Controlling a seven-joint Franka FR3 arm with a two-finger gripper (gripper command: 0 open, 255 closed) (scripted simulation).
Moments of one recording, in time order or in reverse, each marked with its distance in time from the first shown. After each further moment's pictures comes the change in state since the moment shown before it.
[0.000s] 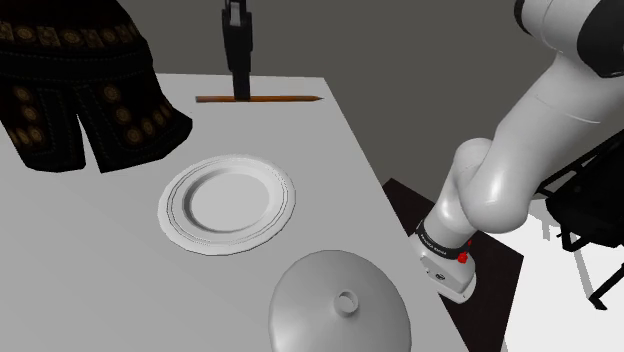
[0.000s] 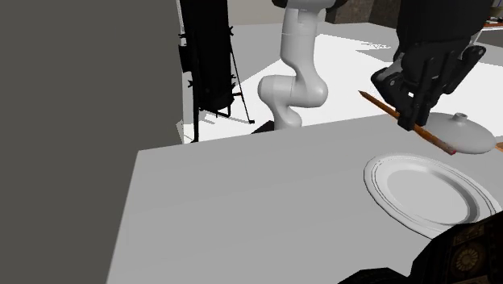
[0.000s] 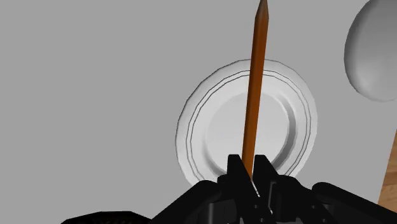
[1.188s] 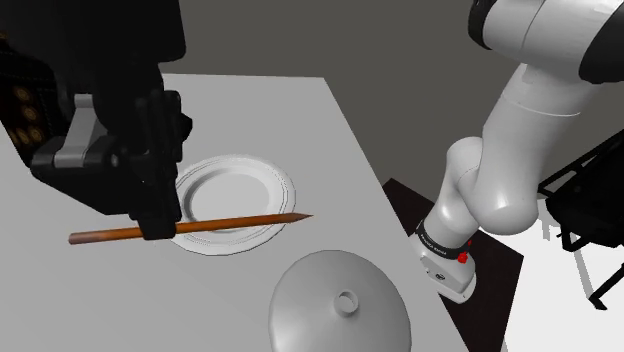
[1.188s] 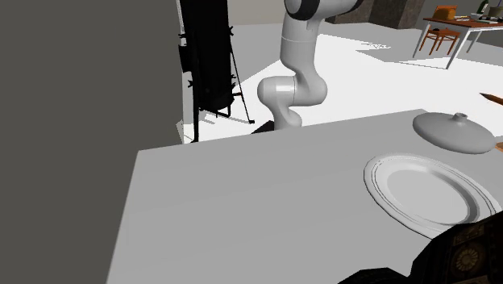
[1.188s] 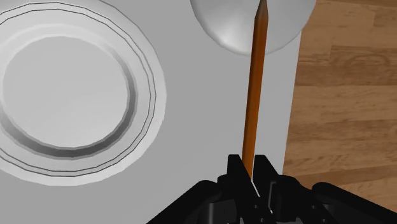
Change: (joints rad) arm 0.225 0.197 0.245 0.191 -0.080 0.097 0.452
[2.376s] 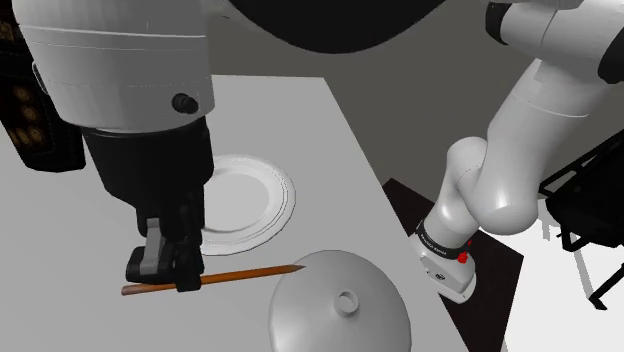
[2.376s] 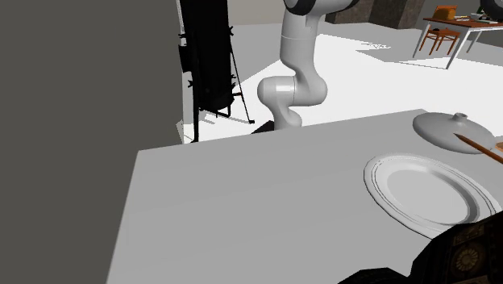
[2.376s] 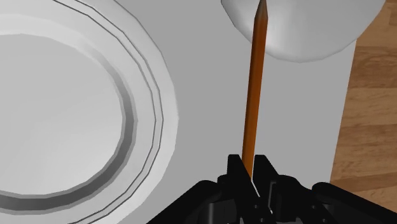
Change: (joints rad) arm -0.010 -0.072 -0.006 -0.316 0.039 0.245 -0.062
